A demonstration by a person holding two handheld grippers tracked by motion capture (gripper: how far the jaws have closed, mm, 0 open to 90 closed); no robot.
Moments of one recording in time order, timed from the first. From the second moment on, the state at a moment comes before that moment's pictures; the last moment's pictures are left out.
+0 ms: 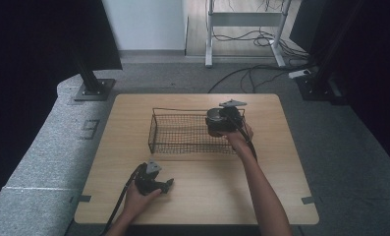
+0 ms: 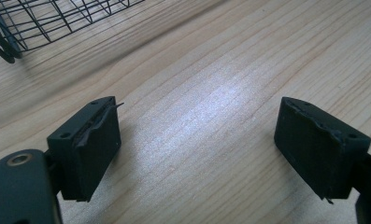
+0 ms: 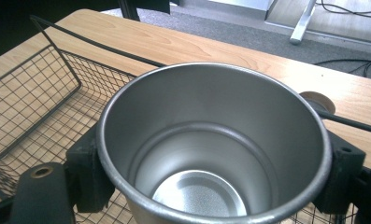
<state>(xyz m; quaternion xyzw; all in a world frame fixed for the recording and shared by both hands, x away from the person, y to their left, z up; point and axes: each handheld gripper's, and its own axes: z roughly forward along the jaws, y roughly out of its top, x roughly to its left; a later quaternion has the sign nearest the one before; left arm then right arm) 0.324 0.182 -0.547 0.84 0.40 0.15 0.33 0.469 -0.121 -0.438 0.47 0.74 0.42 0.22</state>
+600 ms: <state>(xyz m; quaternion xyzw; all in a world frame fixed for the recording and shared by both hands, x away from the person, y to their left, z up) 0.324 0.182 -0.547 0.84 0.40 0.15 0.33 0.480 -0.121 -0.460 0.49 0.75 0.40 0.20</state>
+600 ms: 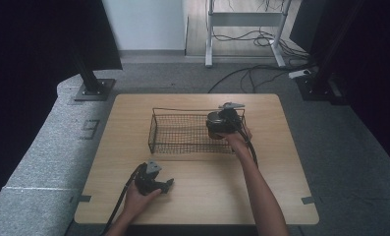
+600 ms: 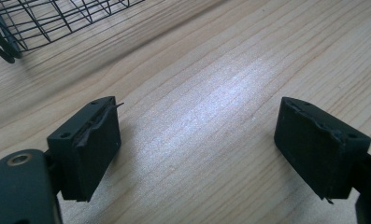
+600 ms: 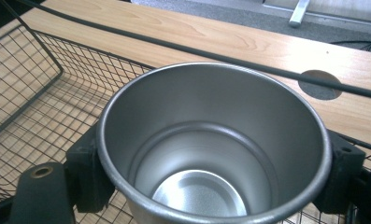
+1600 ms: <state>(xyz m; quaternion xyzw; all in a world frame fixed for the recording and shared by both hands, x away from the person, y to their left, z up) 0.324 0.182 -0.547 0.84 0.40 0.15 0.33 0.483 -0.117 -0.482 0.50 0.75 0.38 0.20</state>
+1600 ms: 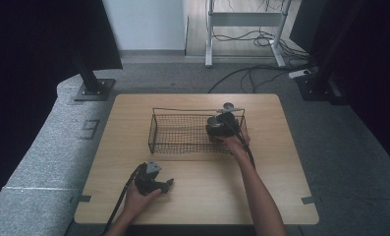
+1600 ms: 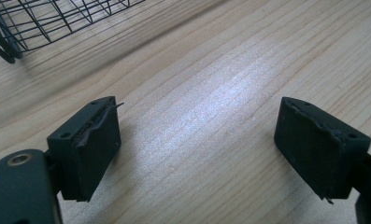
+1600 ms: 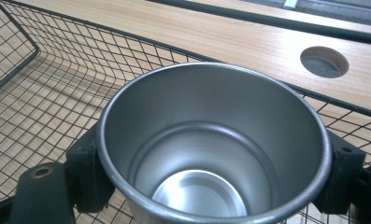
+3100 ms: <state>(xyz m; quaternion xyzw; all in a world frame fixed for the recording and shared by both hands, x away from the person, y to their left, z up) 0.324 0.182 -0.547 0.84 0.40 0.15 0.33 0.484 -0.117 -0.487 0.51 0.79 0.29 0.17</state>
